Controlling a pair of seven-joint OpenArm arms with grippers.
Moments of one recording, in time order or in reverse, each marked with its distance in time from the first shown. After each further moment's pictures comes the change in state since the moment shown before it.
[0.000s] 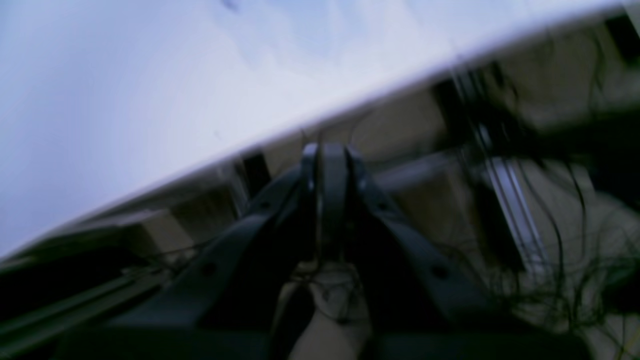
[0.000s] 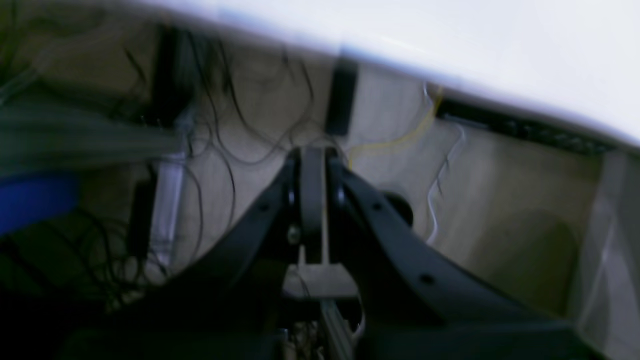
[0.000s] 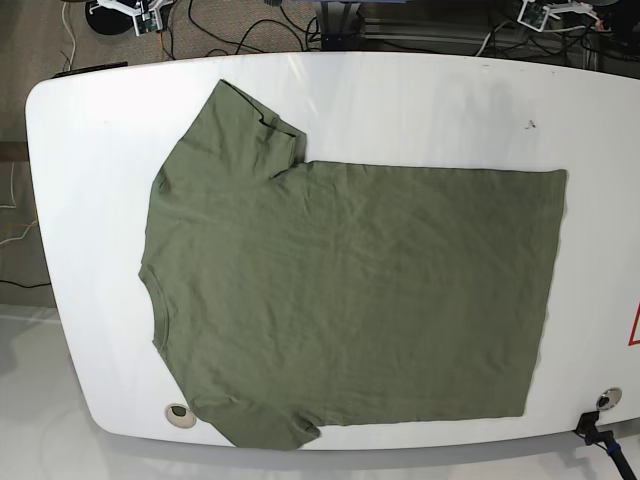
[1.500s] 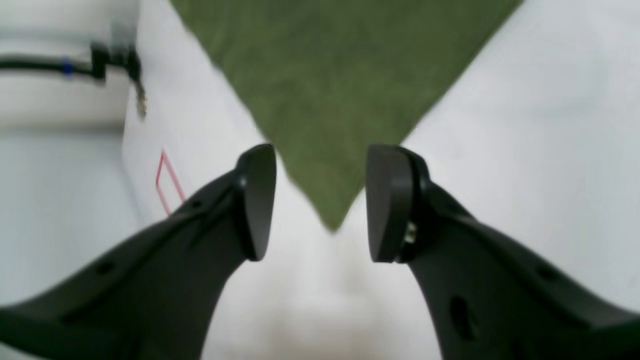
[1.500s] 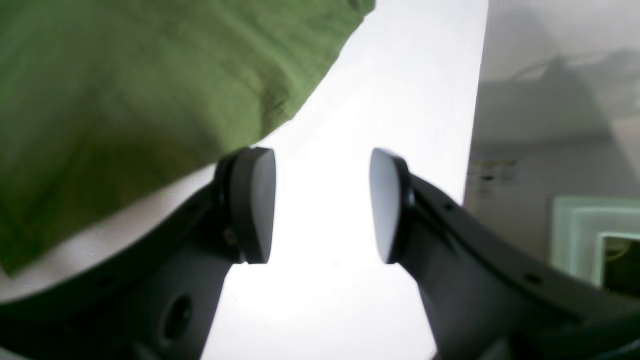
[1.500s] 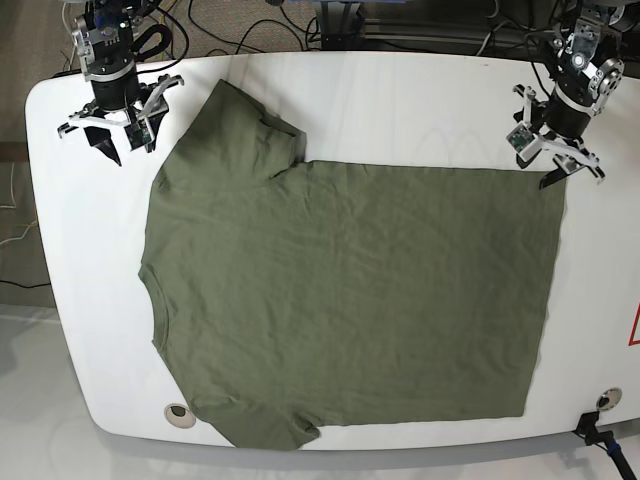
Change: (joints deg) left arm -36.8 -17.8 11.0 -2.5 15.6 -11.4 14.4; right arm 23.4 1.8 4.6 13.0 -13.7 10.3 -18.9
